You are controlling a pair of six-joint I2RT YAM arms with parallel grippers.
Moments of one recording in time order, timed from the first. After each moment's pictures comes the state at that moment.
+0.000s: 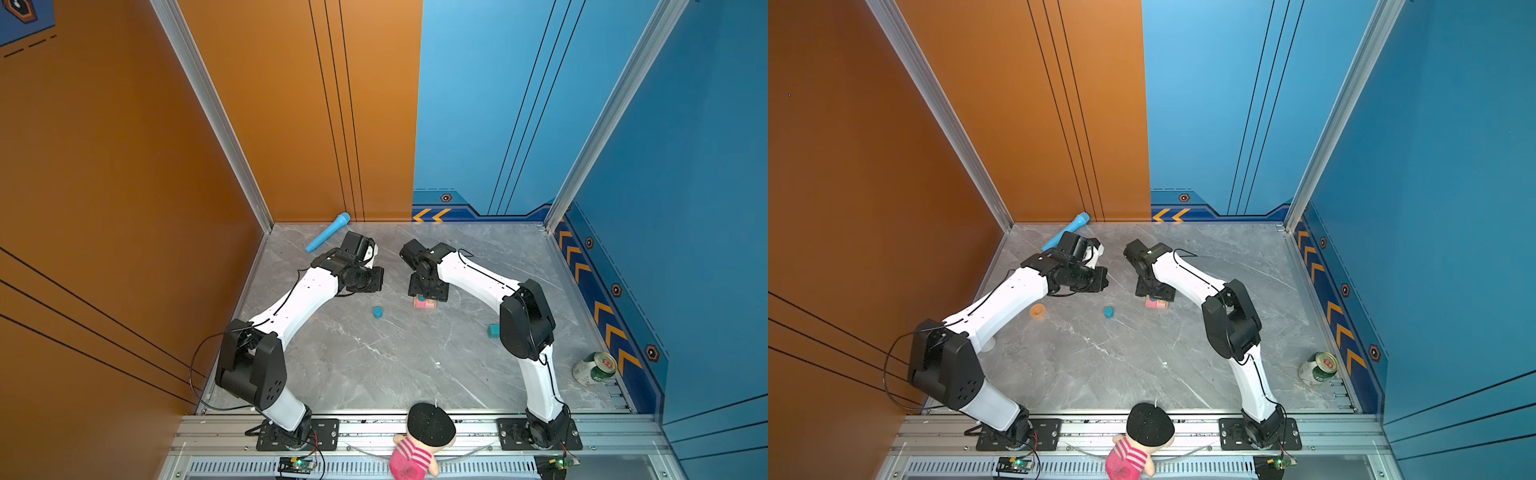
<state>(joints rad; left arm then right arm) -0.40 1.59 1.31 -0.70 0.21 -0.34 0.68 2.13 1.84 -1.11 0.18 0.87</state>
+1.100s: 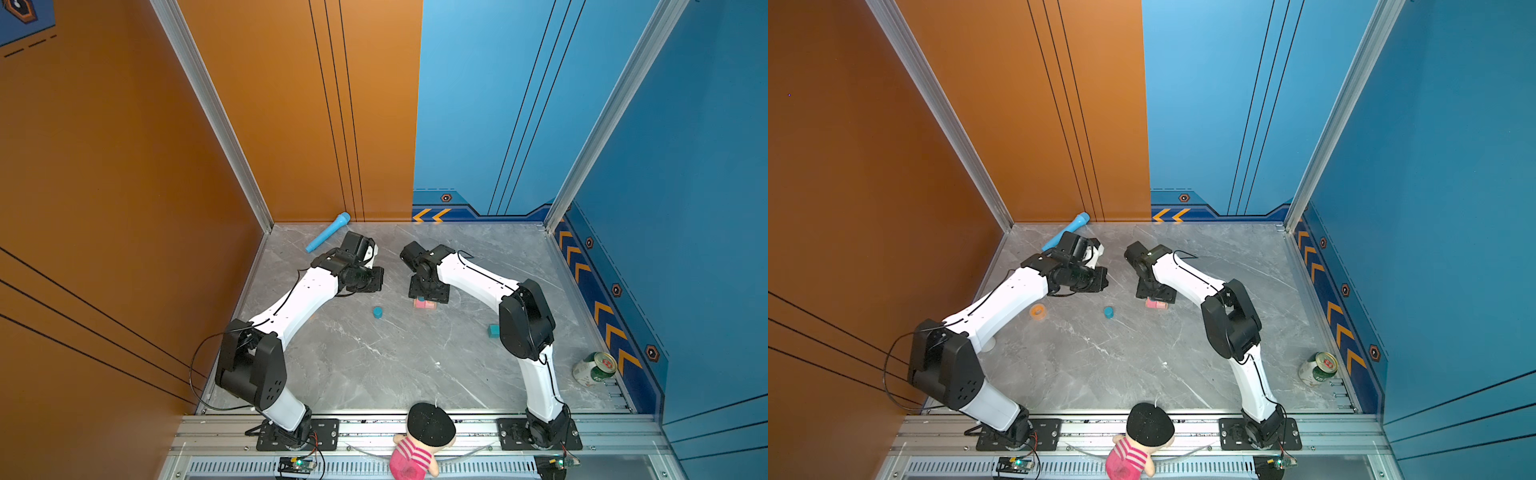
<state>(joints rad) -0.40 1.59 1.31 -0.70 0.21 -0.34 0.68 2.13 1.81 -1.10 0.18 0.87</state>
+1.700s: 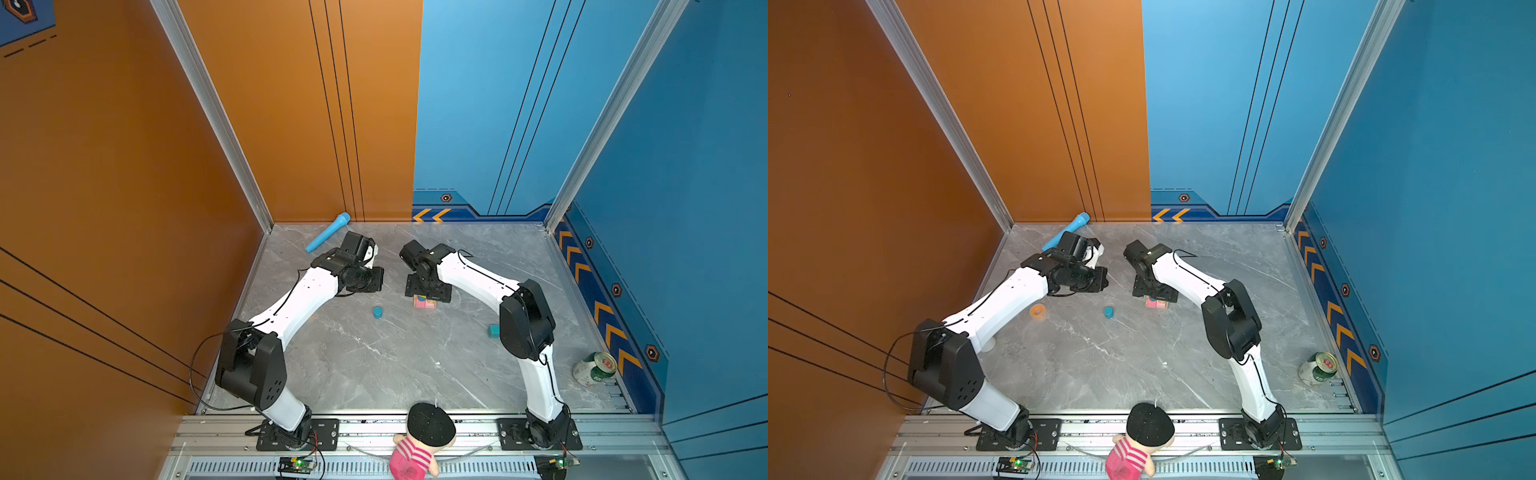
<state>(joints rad) -0.40 1.59 1.31 -0.70 0.21 -0.34 0.68 2.12 1.83 -1.09 0.18 0.85</state>
